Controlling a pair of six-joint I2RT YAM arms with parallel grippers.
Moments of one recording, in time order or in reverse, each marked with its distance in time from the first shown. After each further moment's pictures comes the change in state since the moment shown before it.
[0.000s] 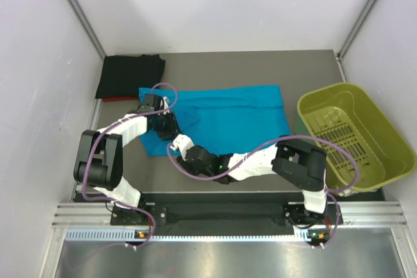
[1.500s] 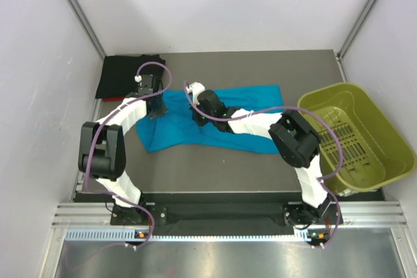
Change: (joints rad) left arm 0.026 0.087 0.256 -0.053 -0.472 -0.025; right arm -0.405 0.173 0.391 -0.171 -0.237 -0.003
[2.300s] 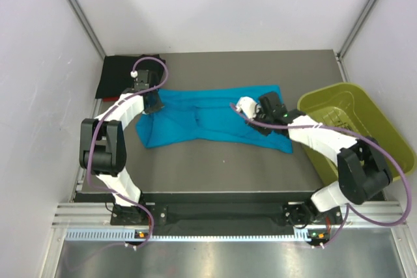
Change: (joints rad) left arm 0.047 0.054 0.074 -0.007 -0.014 0.038; right arm -0.258 -0.625 -0.517 -0.390 -0.032 -0.679
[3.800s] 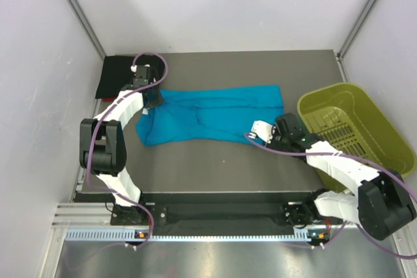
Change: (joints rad) left arm 0.001 0.003 0.060 0.001 0.050 0.013; right arm -0.126 -0.274 -0.305 -0.051 0.080 -0.282
